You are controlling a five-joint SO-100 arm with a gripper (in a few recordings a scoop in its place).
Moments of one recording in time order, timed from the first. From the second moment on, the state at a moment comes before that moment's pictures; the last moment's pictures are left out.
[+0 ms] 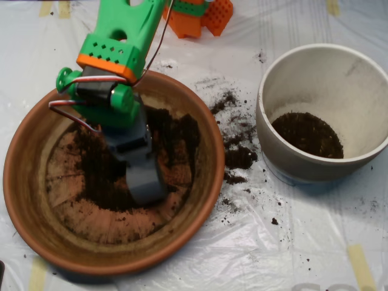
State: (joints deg) arm 25.7 57.0 68.9 88.9 -37.8
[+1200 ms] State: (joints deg) arm 27.7 72.9 94.8 69.8 -46.3
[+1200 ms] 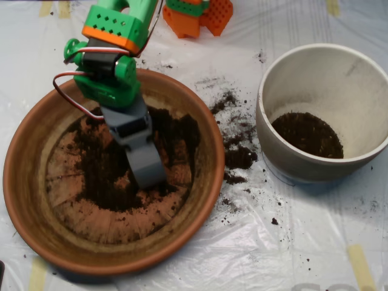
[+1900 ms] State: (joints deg) arm 31.5 81.7 104.5 63.4 -50.4
